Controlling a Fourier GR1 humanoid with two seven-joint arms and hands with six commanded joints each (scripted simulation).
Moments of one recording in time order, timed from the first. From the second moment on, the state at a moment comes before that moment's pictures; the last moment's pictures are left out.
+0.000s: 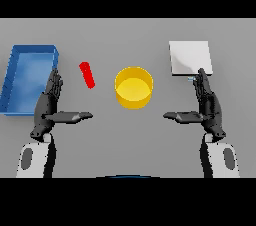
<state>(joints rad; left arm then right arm) 0.00 0.00 0.00 -1.57 0.00 0.00 0.00 0.00 0.00 0.00 -1.57 0.00 0.00 0.00</state>
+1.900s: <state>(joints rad) -0.40 0.02 0.00 -1.07 -0.21 0.11 -0.08 0.00 -0.08 0.06 -1.61 0.13 0.01 -0.04</state>
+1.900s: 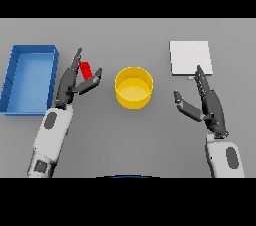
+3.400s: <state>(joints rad) -0.53 -0.01 0.01 -1.06 -0.24 0.15 -0.14 0.01 -0.07 0.07 -1.62 0.15 0.00 -0.07</state>
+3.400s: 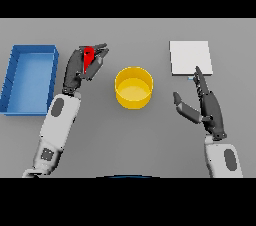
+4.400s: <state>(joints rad) -0.78 0.25 -0.40 -1.04 -0.78 -0.14 0.07 0.01 -0.07 0.08 -1.62 0.17 -0.01 -0.04</state>
